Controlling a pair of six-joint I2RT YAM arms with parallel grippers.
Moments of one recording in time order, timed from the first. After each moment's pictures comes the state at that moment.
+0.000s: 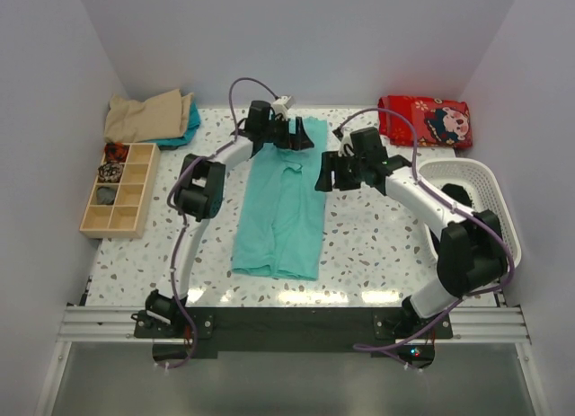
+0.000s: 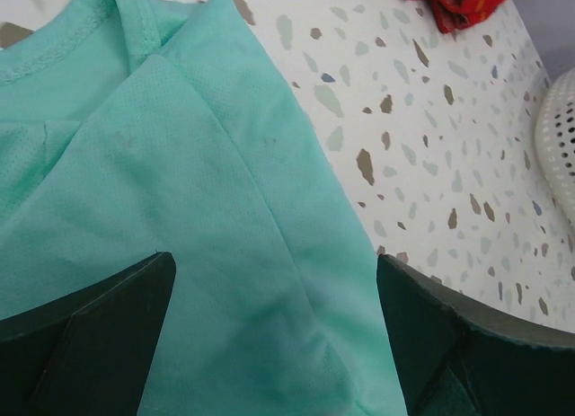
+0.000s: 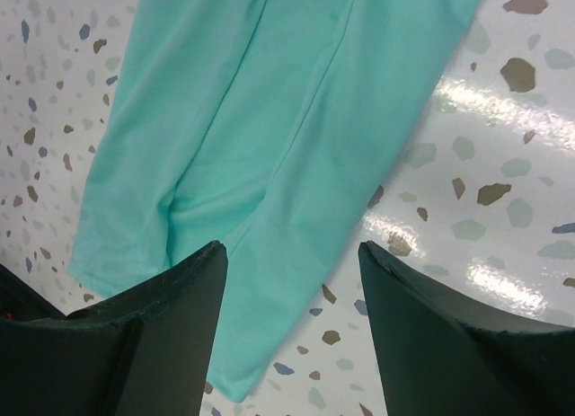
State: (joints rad) left arm -0.36 2.58 2.06 0.02 0.63 -0.33; right arm 0.40 1.58 1.18 -0.42 -0.28 0.30
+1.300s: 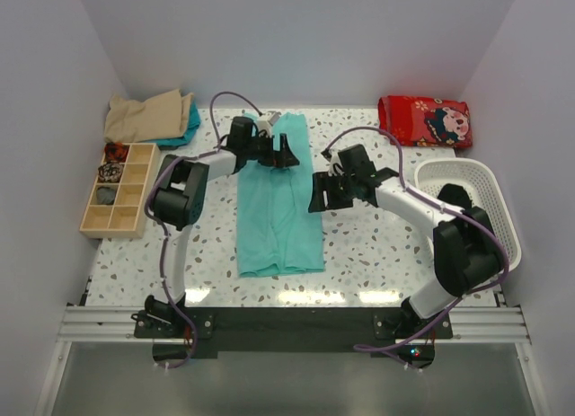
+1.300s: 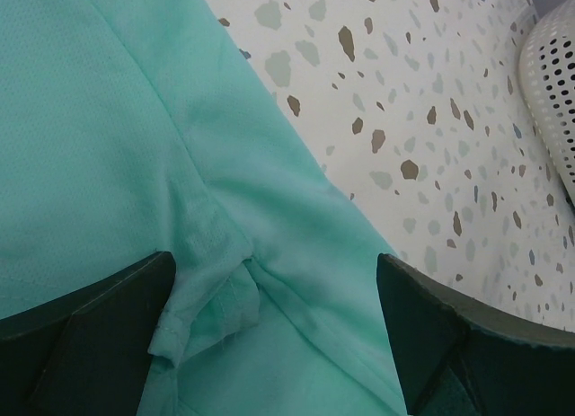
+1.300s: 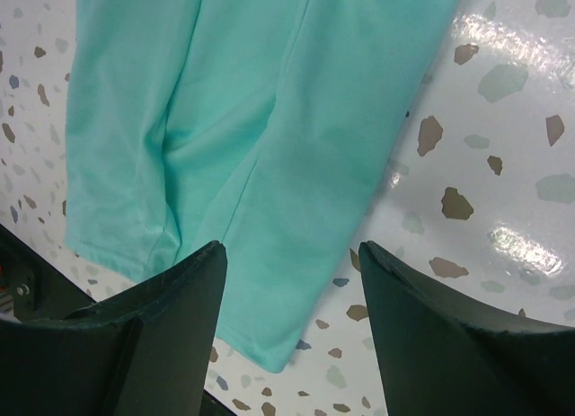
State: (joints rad) left arm -0.32 2.30 1.57 0.17 0.65 -0.30; right arm 0.48 1.59 1.07 -0.41 -0.31 0.32
